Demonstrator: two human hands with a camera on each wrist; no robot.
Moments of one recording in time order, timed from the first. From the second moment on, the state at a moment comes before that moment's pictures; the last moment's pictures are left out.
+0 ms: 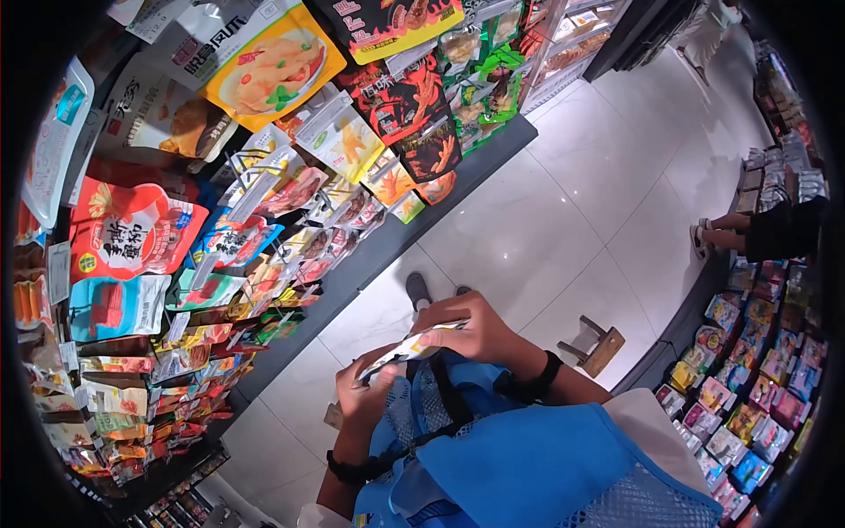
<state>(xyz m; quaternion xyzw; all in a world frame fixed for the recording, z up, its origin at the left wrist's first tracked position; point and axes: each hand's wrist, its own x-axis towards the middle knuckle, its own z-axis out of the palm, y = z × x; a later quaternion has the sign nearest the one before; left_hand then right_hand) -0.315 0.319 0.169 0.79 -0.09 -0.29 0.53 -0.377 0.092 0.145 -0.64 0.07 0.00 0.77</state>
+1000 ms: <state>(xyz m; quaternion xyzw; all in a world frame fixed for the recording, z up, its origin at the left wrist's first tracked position) -0.048 0.316 -0.194 0.89 -0.01 -0.05 0.44 -0.748 0.208 -0.009 -0.28 0.79 0.05 0.55</state>
